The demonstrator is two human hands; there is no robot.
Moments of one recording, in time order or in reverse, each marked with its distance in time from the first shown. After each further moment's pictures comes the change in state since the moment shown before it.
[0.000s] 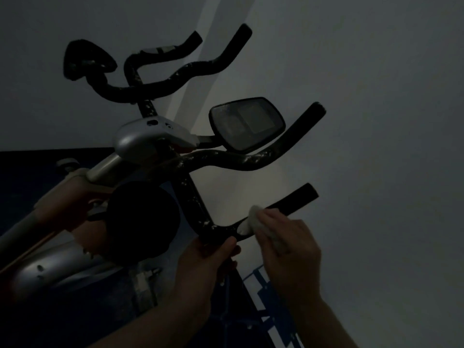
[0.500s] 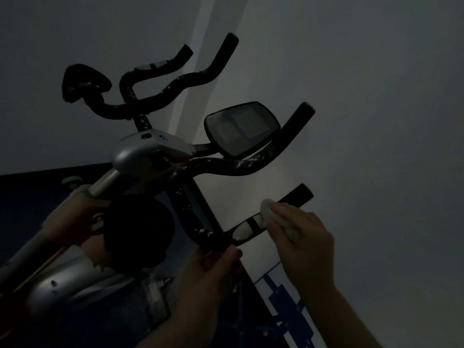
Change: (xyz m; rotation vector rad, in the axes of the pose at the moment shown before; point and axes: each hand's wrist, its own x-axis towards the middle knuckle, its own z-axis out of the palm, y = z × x) left_hand -0.010 -0.003 0.007 -0.037 -0.017 0.019; right_hand 0.014 0.014 -0.017 0.088 0.058 0.148
